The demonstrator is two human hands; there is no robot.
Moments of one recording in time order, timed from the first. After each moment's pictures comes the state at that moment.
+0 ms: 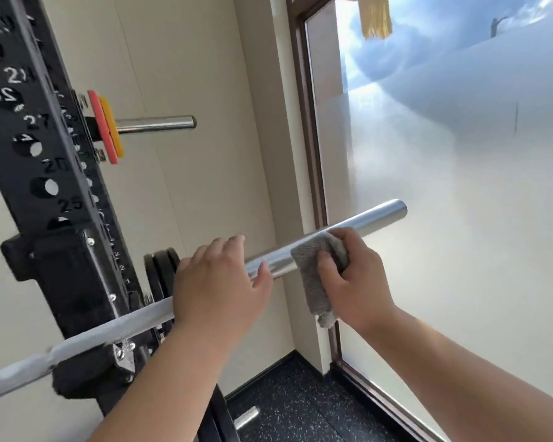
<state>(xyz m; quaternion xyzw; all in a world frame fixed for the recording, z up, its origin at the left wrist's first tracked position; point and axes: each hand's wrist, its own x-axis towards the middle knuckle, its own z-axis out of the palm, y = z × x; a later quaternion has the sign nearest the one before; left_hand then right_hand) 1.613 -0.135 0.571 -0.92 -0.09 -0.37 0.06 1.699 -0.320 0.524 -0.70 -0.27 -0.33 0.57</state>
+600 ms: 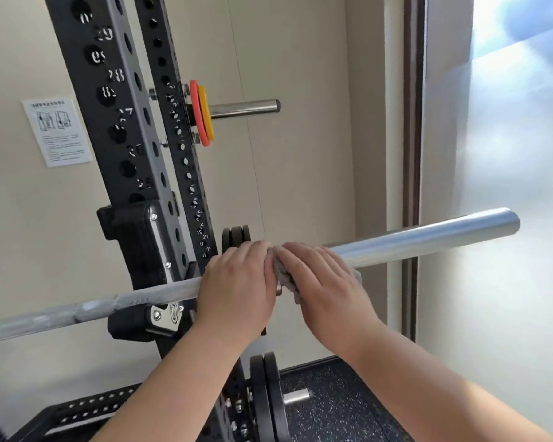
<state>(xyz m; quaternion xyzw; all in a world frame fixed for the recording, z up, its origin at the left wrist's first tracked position) 1.611 -0.136 0.551 -0.91 -0.18 -0.37 0.05 1.729 -0.258 0.500 -0.63 -0.55 -0.43 0.34</state>
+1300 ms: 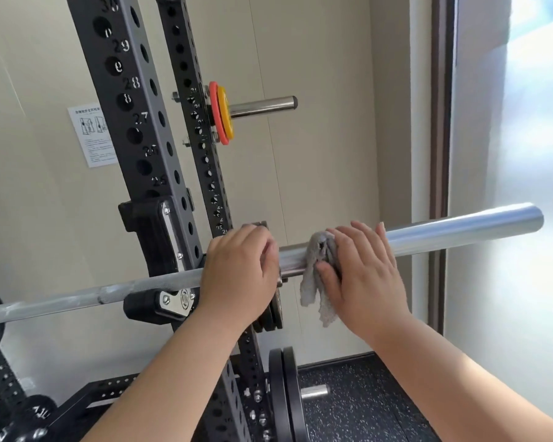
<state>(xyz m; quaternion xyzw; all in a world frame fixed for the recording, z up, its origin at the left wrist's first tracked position) 1.609 -0.146 0.560 -0.88 -0.17 -0.43 0.05 1.761 -0.289 0.499 -0.71 -0.43 -0.42 0.35</state>
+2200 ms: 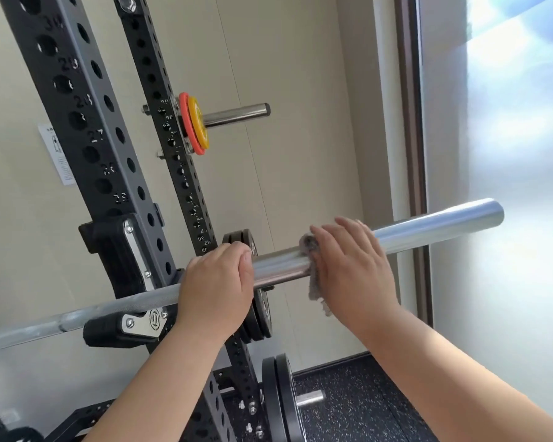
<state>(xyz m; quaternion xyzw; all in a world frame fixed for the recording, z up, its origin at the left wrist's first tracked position) 1.632 -0.143 0.551 -0.89 -0.19 -0.40 0.06 1.791 -0.302 0.508 -0.72 -0.41 -0.46 0.32</state>
